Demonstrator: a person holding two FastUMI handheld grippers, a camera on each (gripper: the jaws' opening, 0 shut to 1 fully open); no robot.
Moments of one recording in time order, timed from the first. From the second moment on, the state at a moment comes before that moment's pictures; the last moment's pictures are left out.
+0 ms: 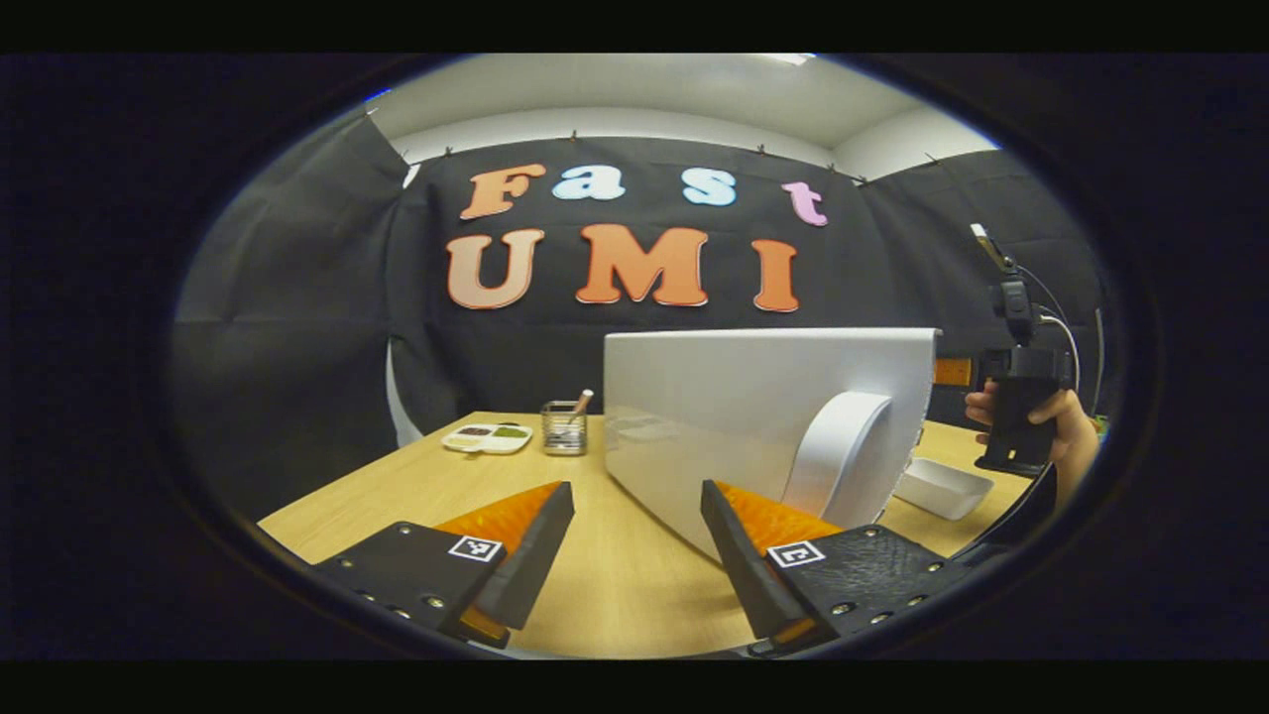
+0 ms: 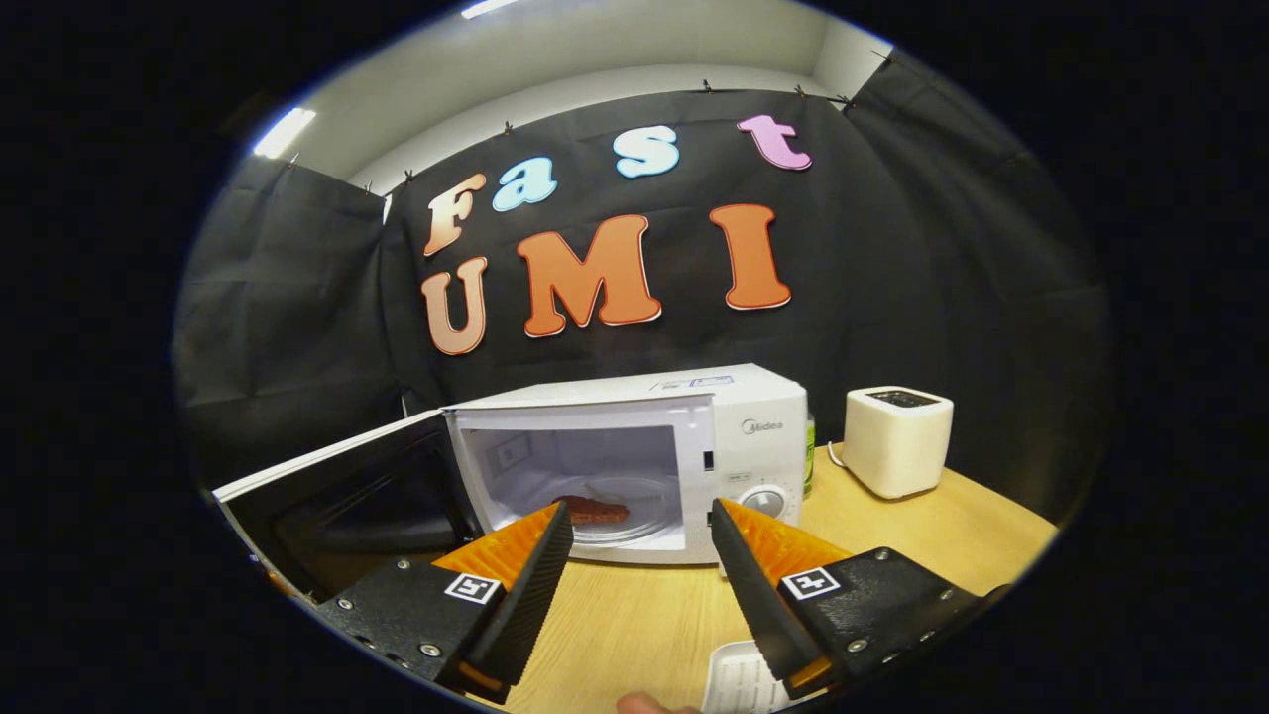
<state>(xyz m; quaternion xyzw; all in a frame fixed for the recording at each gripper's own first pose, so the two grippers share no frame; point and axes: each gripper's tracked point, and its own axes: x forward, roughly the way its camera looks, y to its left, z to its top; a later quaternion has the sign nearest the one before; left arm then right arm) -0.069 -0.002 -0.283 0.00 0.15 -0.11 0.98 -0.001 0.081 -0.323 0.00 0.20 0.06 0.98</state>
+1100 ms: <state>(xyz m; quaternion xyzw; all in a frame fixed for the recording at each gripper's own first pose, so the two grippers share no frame) 0.027 -0.202 -0.334 -0.01 0.18 -0.21 0.96 -0.044 -0.043 -0.275 -0.03 0.17 0.01 0.98</state>
